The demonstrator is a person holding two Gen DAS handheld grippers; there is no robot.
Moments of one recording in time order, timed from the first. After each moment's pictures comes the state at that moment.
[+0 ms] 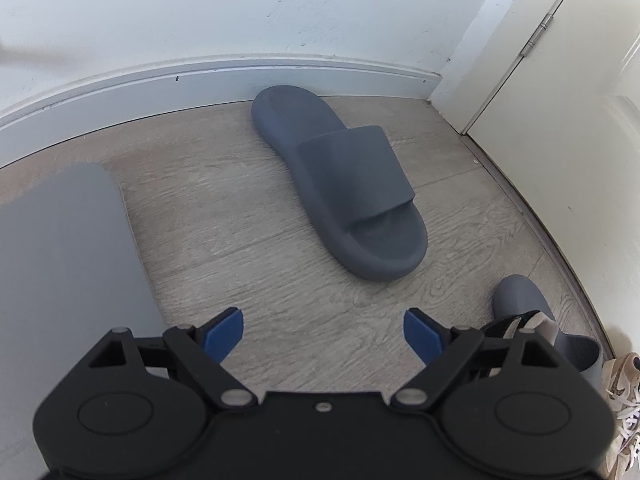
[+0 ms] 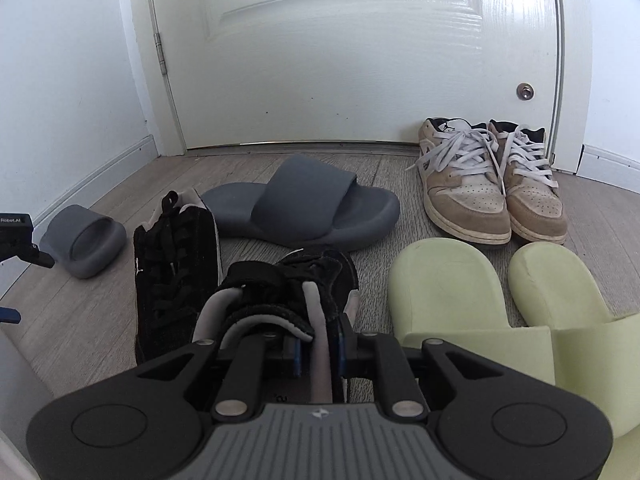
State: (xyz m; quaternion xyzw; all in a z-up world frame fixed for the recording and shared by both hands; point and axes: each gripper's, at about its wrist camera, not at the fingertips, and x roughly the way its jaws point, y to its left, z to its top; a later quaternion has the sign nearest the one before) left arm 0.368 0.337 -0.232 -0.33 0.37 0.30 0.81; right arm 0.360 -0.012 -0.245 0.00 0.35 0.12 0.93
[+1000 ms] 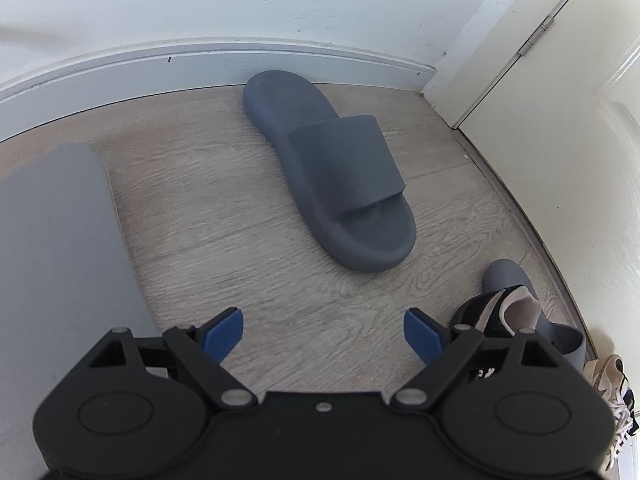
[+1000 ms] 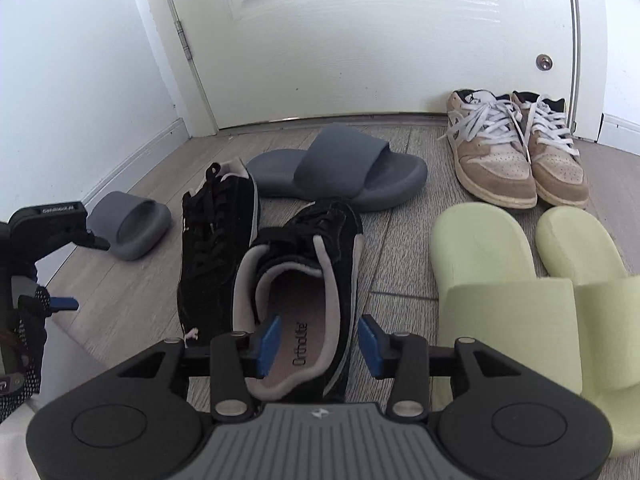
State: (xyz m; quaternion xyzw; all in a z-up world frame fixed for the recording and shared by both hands) left arm 0.366 0.342 -0.233 -0.36 0.37 0.28 0.81; right arm 0.333 -0.009 -0.237 0.04 0.42 0.16 0.89
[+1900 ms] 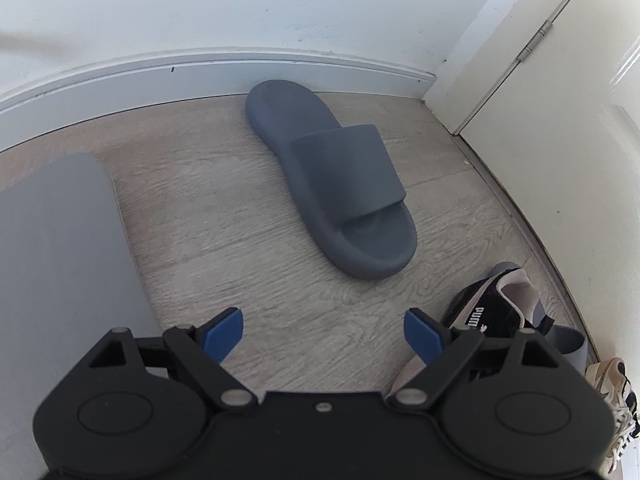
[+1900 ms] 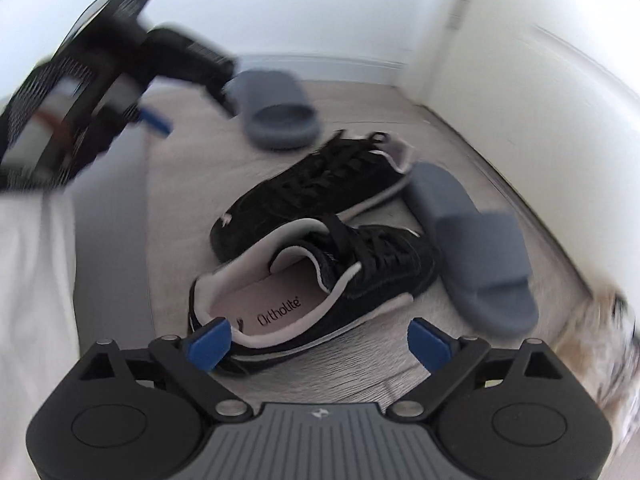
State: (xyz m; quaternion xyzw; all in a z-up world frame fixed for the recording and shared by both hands) left arm 0.366 0.343 -0.229 -0.35 0.37 0.28 0.81; right arm 0.396 0.039 -0.215 -0.38 0.32 0.46 0.73
